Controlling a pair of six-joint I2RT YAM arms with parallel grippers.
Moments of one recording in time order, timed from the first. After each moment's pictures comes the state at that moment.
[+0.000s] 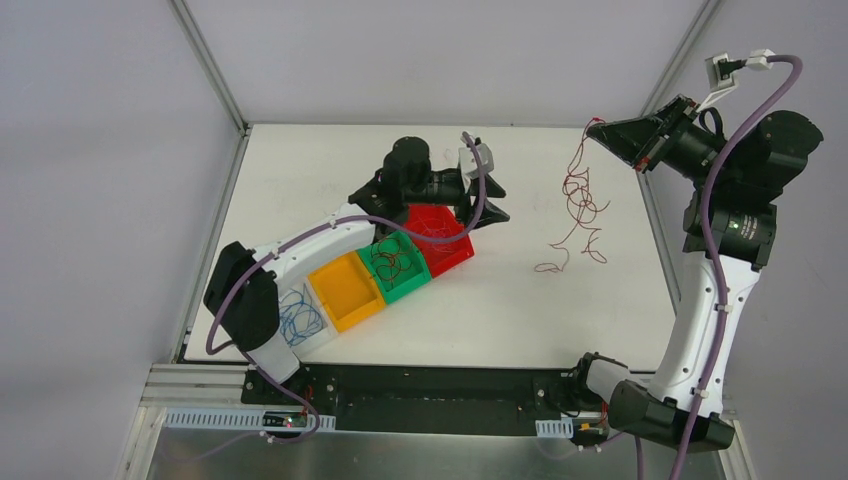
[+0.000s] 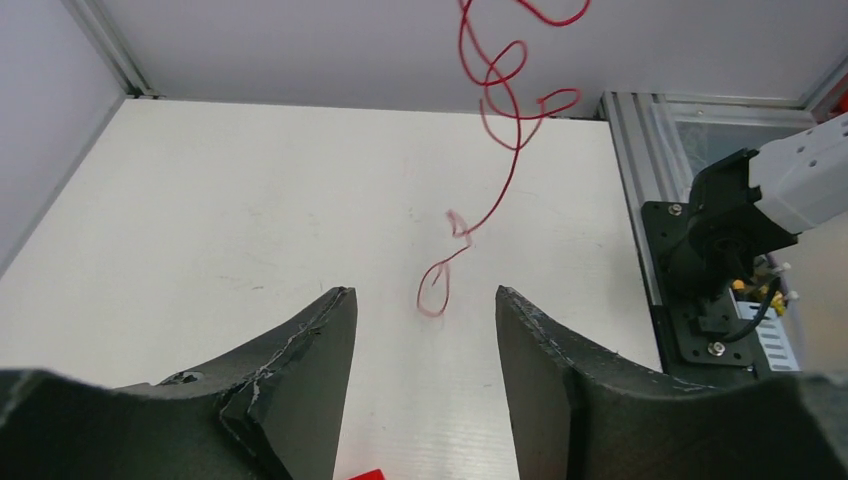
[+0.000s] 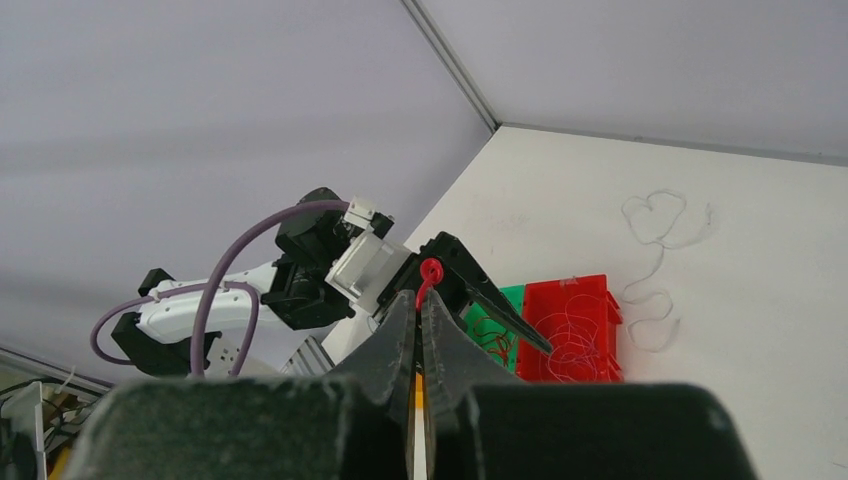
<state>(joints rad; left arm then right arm) -0.77 1.64 1.35 0.22 0.72 0.03 -0.29 1.11 1.59 -0.35 -1.14 0.71</state>
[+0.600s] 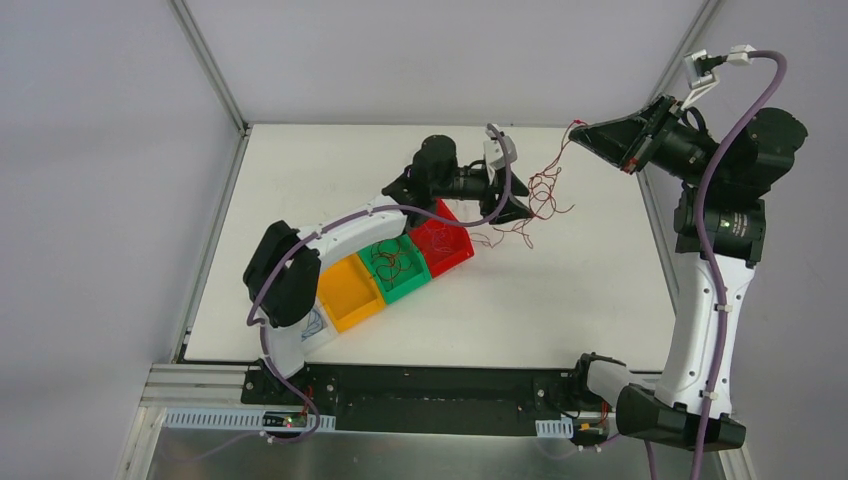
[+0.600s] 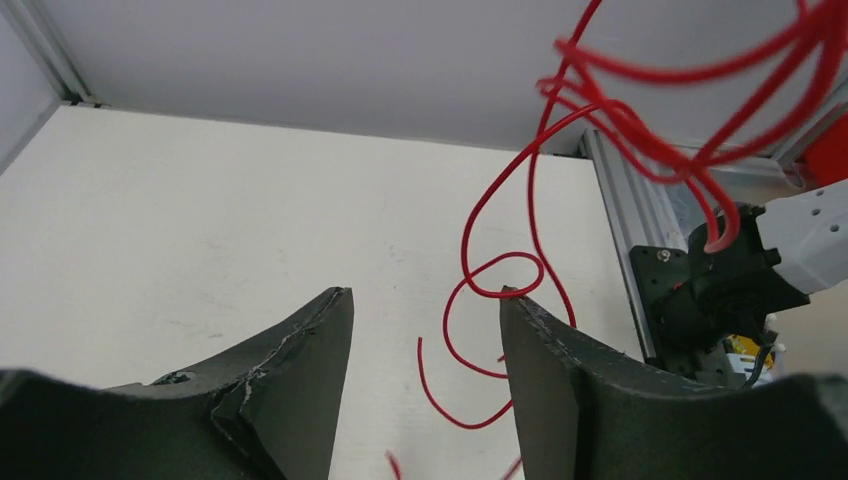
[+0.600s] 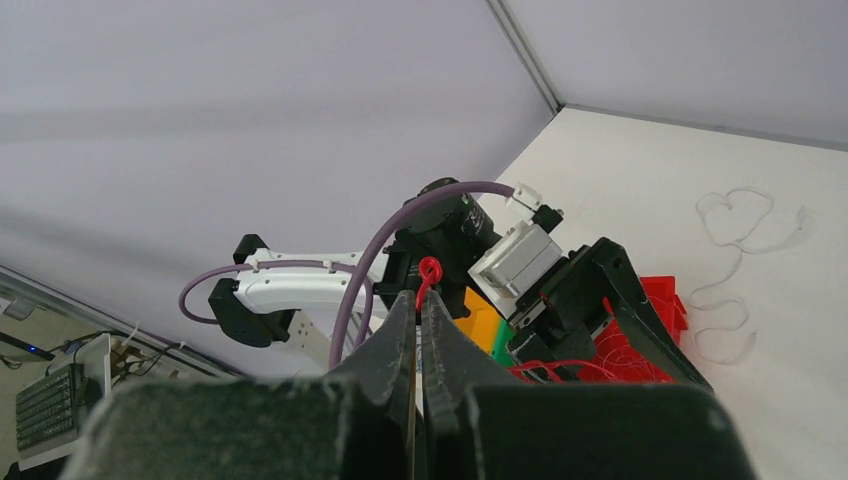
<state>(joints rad) -0.79 1.86 1.50 0.34 0.74 -0.08 -0.20 1.11 1.59 -0.28 -1.15 0.80</state>
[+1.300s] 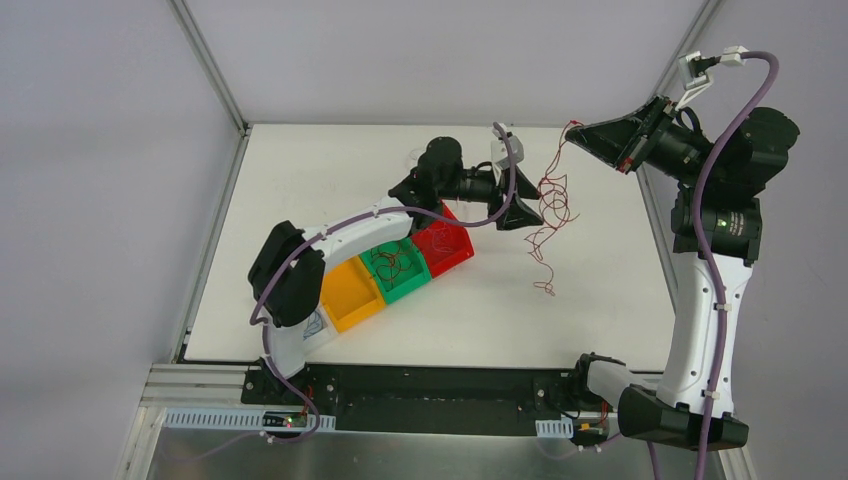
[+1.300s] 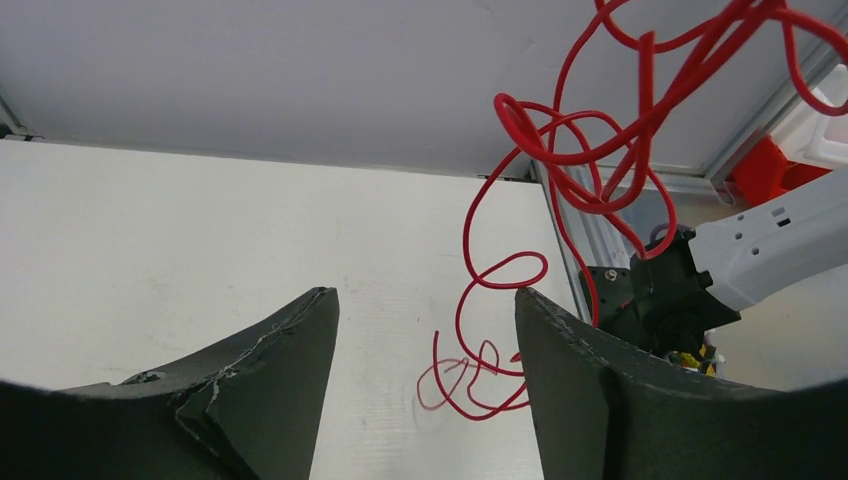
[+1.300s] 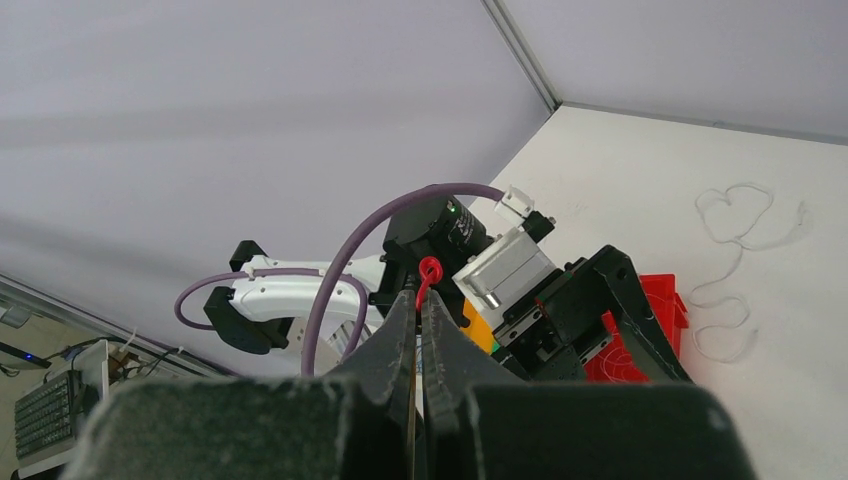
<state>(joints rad) -0.82 1.88 1.52 0.42 0.77 -0.19 -0.16 1.11 1.58 -0.29 -1.12 0.78</state>
